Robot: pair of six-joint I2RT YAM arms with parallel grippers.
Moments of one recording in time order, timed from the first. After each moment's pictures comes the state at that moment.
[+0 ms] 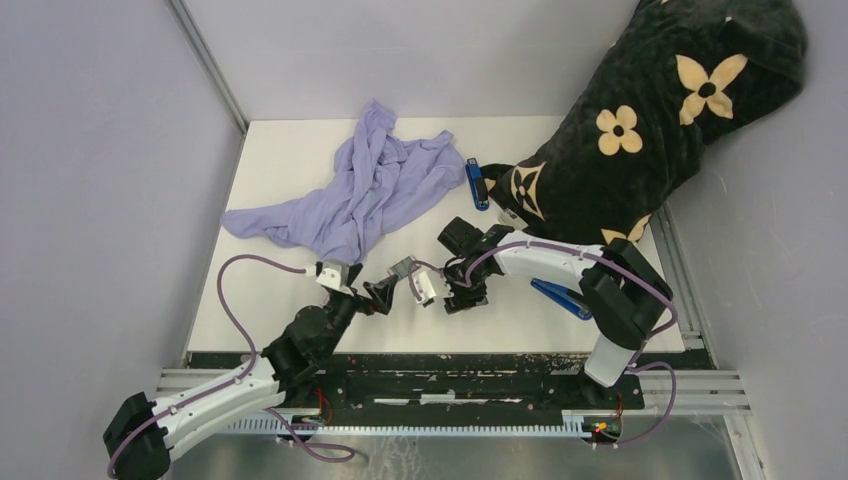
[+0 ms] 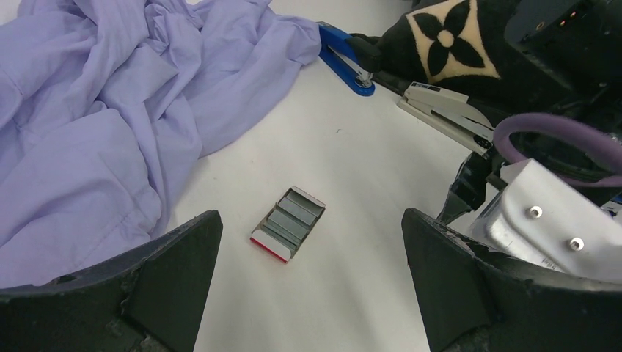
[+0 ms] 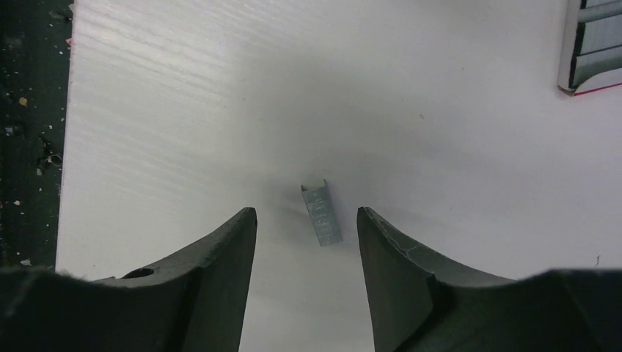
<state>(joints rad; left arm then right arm) -0.91 0.47 0.01 0.47 -0.48 -0.25 0.83 1.71 1.09 -0.69 -0.36 -1.10</state>
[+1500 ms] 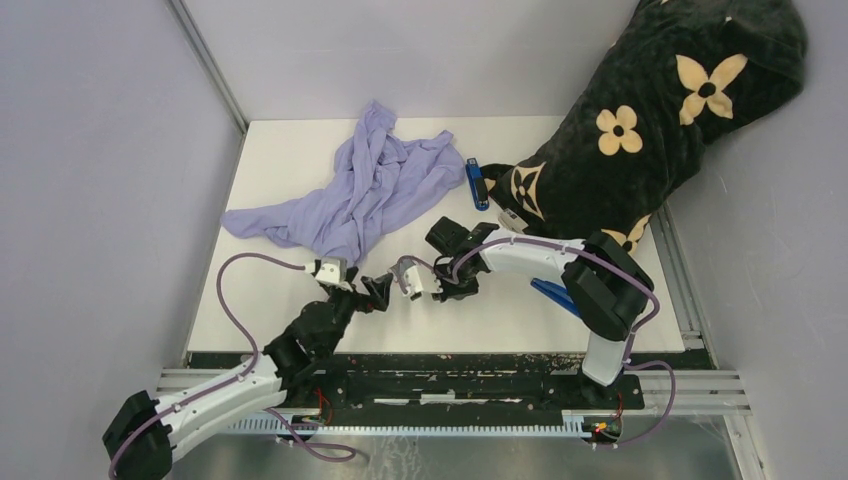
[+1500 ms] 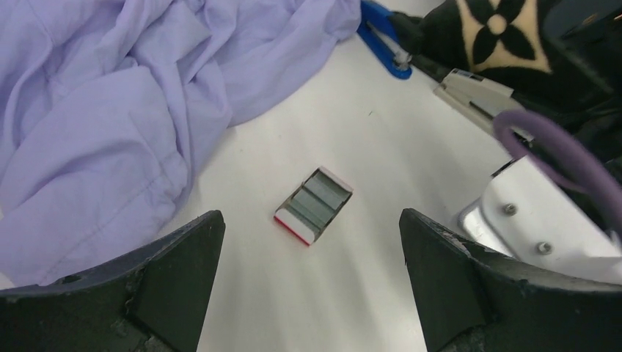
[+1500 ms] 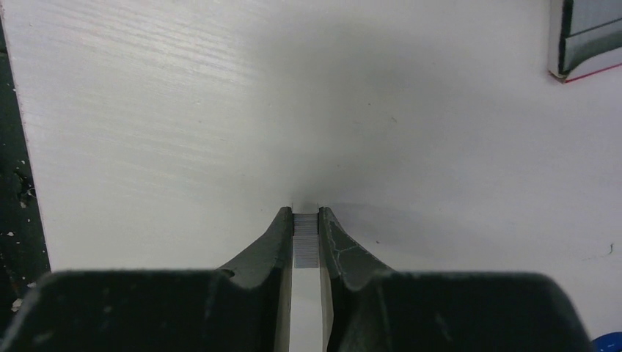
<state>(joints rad) -0.89 0.49 0.02 0.44 -0.53 -0.32 0.87 1.82 1.17 -0.70 -0.24 -0.97</state>
